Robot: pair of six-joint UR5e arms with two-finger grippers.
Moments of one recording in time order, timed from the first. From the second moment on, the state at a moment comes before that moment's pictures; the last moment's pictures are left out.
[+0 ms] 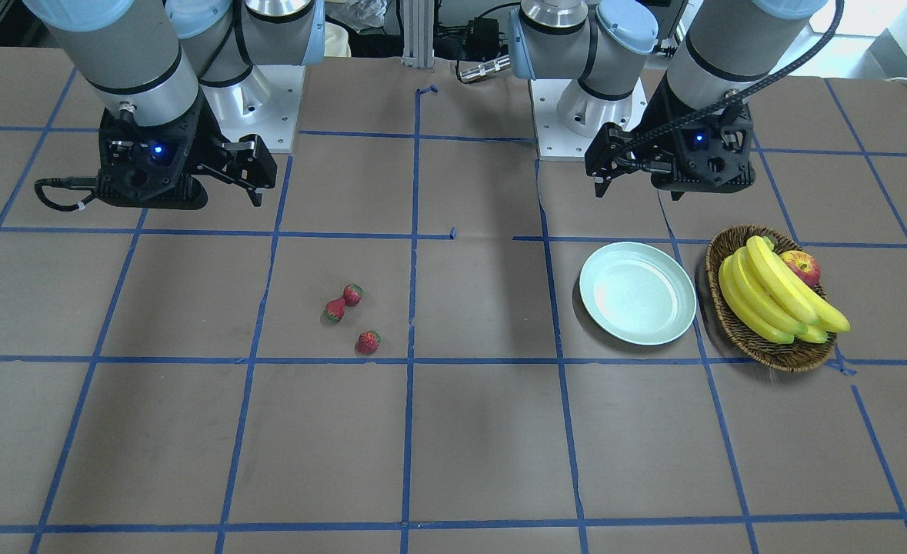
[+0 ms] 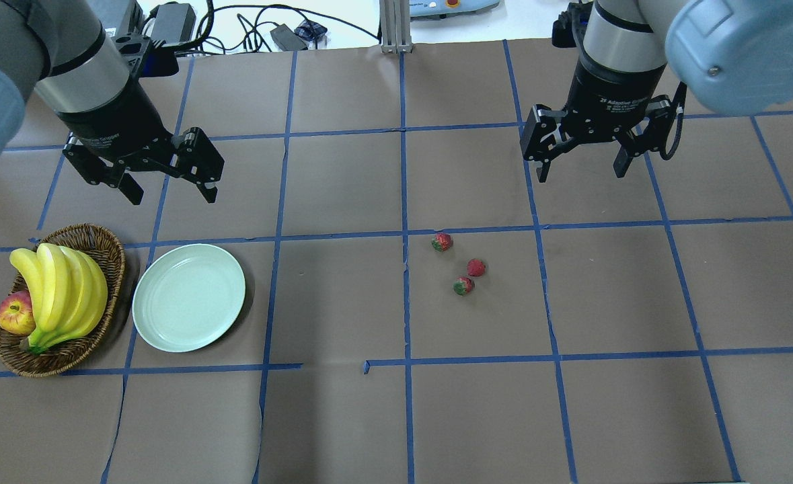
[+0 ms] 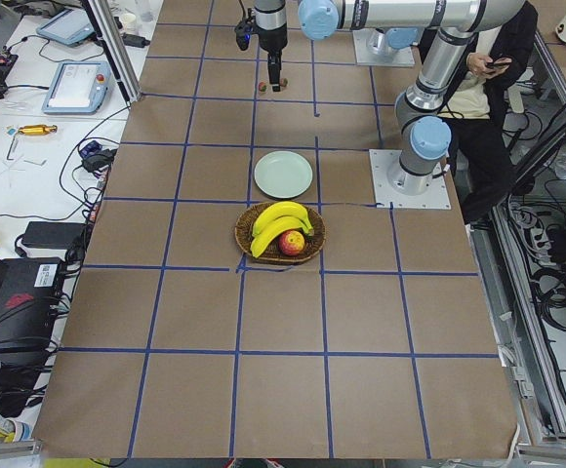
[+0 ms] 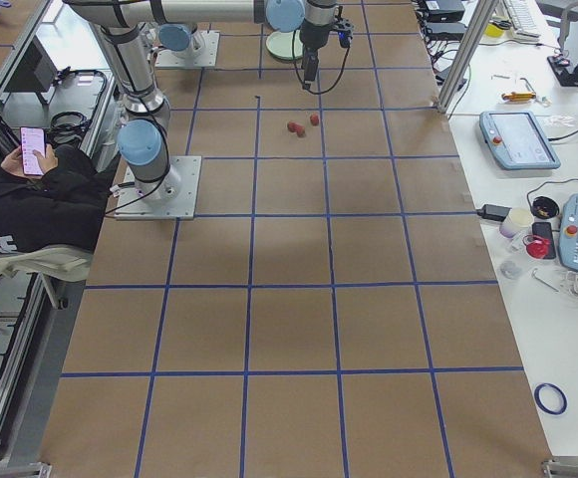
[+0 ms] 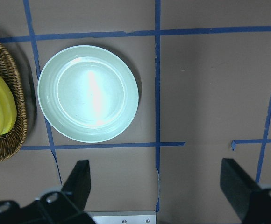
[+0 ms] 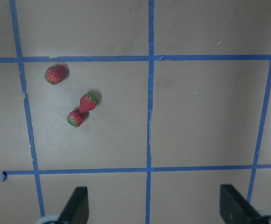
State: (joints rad) left arm -1.52 -1.55 -1.62 -1.64 1.58 0.06; right arm 1.63 -1.51 1.54 -1.47 -1.60 0.06
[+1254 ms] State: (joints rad) left arm -1.52 -1.56 -1.63 -1.62 1.59 0.08; right arm 1.63 -1.51 1.53 -1.47 -1.59 0.05
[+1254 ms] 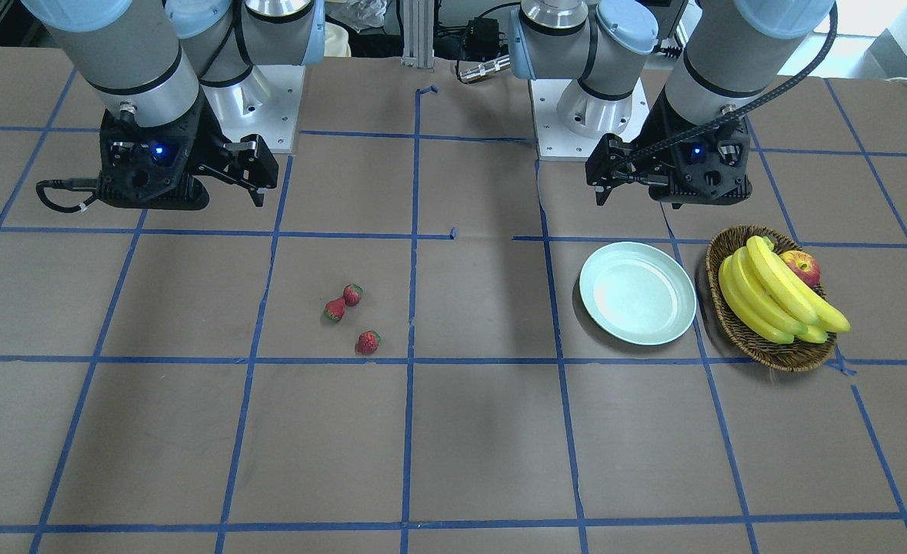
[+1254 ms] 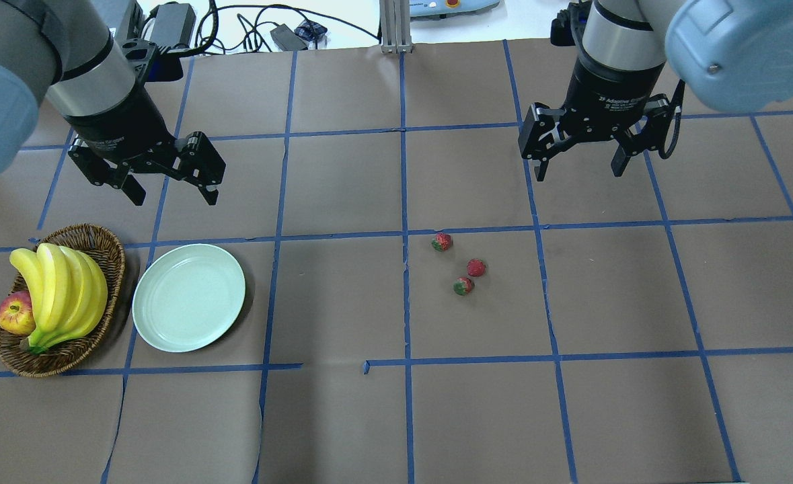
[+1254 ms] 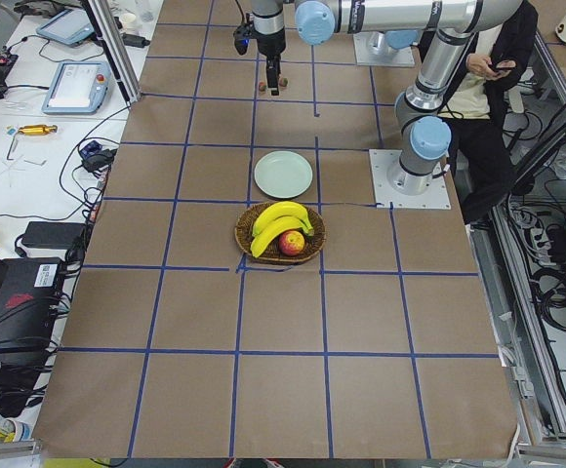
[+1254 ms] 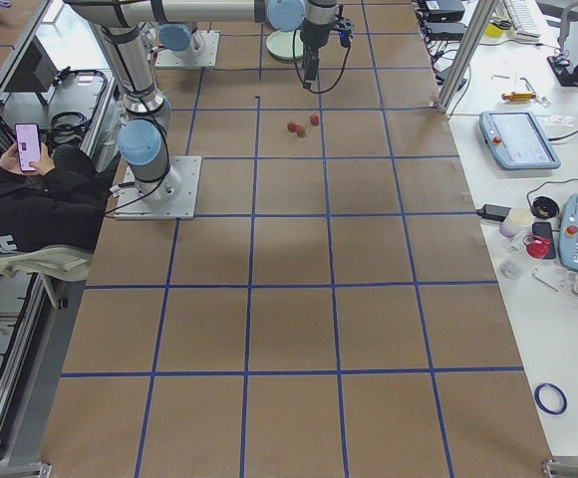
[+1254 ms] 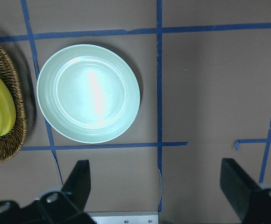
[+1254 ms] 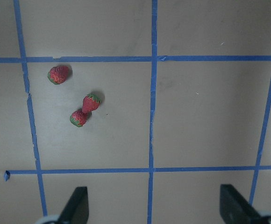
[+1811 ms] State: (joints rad) left arm -1.52 -1.57 -1.63 -1.61 1.59 0.08; right arm 1.63 -1.51 1.54 -1.47 -1.59 0.05
